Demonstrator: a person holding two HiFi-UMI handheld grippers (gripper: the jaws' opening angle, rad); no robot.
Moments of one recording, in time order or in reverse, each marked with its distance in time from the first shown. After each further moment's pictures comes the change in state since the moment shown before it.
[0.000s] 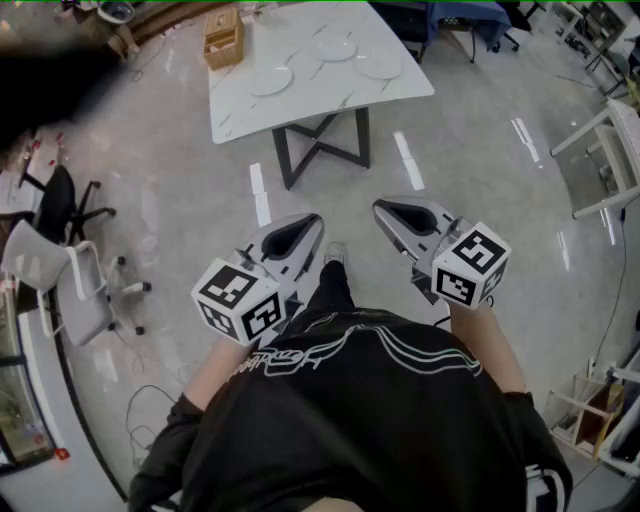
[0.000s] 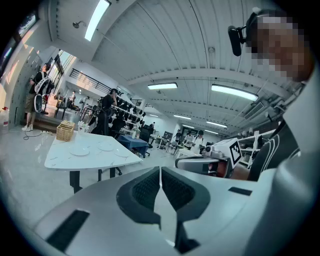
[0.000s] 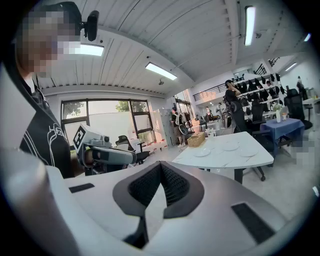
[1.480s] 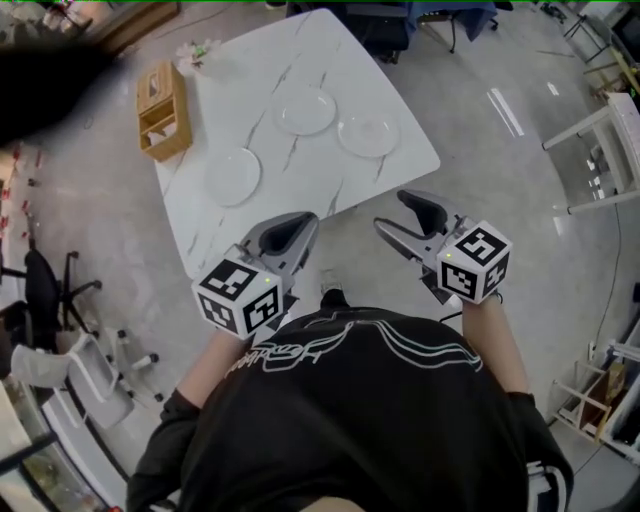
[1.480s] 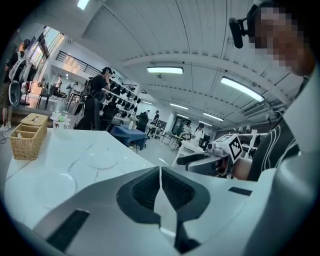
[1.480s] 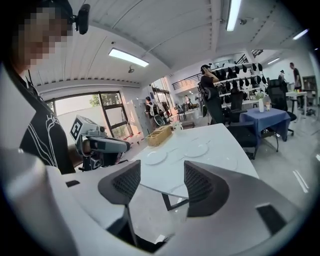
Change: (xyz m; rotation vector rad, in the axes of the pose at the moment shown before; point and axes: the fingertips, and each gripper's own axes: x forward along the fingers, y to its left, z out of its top) left arm 0.277 0.251 0.108 -0.002 0.170 -0.128; right arm 0.149 -0.340 0.054 0.141 0.137 -0.212
